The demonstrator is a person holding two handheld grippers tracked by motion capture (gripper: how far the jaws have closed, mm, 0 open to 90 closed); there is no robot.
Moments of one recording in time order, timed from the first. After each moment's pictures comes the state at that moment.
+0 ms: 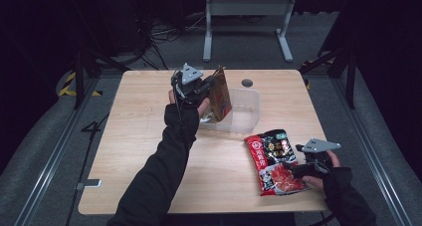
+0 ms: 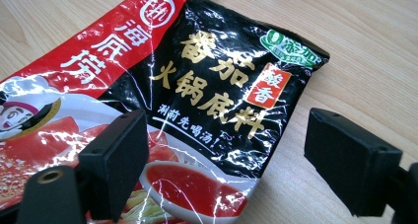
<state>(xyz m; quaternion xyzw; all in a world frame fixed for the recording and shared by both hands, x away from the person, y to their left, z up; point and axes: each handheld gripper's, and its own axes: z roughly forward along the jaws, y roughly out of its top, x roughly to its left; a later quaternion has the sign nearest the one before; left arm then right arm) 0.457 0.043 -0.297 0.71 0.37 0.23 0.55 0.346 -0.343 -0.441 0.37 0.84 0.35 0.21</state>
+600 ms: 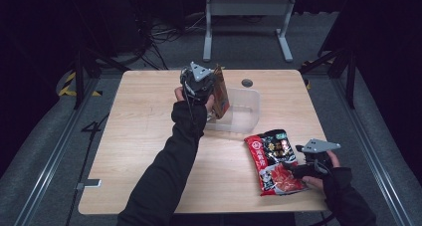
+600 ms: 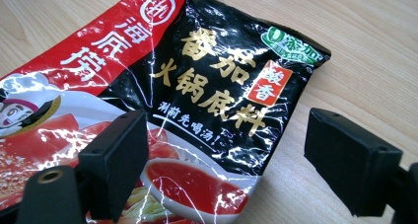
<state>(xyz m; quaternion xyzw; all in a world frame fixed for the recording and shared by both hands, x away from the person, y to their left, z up) 0.475 0.019 -0.310 0.71 0.41 0.29 0.50 0.346 -0.344 -0.442 0.37 0.84 0.35 0.20</state>
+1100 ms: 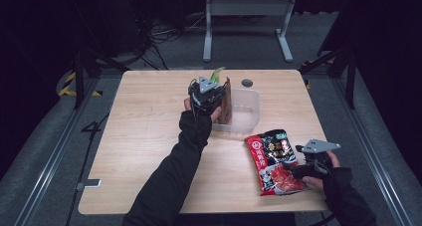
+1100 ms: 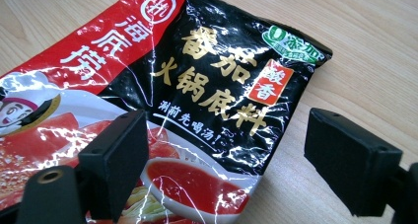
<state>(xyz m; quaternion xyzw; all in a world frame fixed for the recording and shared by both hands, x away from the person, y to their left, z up) 0.479 0.011 -0.356 0.73 0.38 0.21 0.52 0.346 -0.344 -0.442 0.37 0.84 0.35 0.20</state>
